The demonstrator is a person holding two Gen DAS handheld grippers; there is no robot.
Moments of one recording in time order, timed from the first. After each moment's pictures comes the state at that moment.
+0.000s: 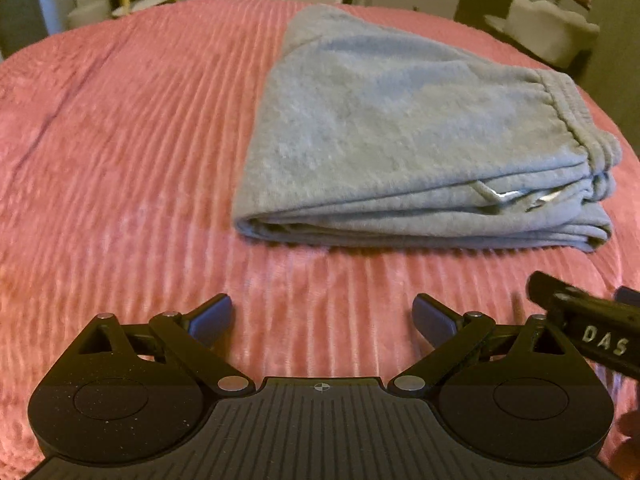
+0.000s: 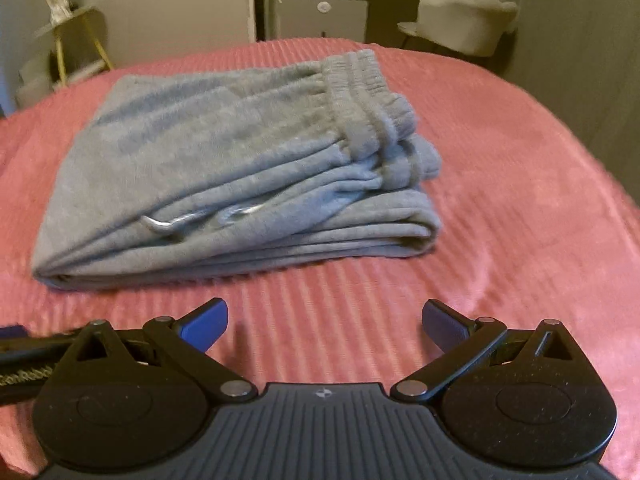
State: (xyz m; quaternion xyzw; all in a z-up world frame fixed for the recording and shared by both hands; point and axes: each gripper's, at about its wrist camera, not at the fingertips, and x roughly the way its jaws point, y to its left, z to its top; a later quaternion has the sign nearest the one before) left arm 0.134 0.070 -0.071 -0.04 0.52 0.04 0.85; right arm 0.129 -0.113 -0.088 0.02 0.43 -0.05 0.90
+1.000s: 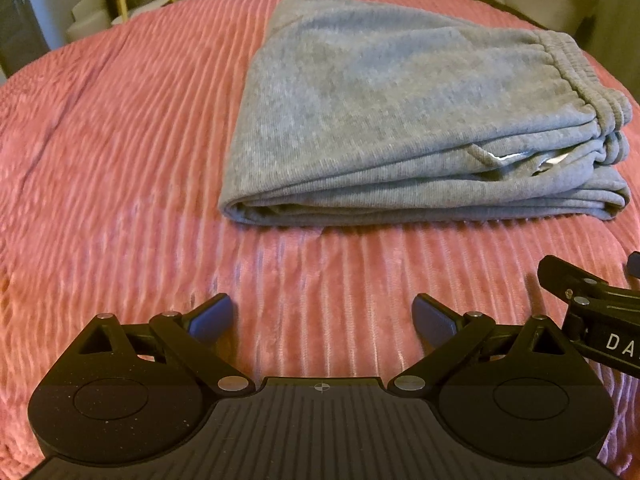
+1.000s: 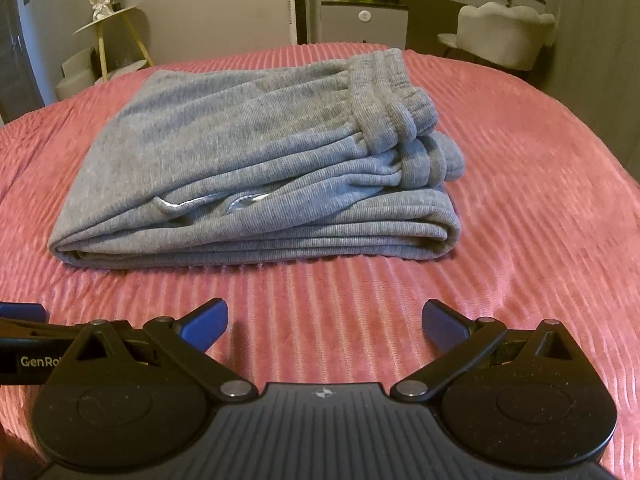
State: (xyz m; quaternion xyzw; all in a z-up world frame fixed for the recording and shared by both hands) left arm 0.137 0.048 -0.084 0.02 0.54 0.06 0.84; right arm 0.126 -0.126 -0.098 0.00 0.42 0.01 0.91
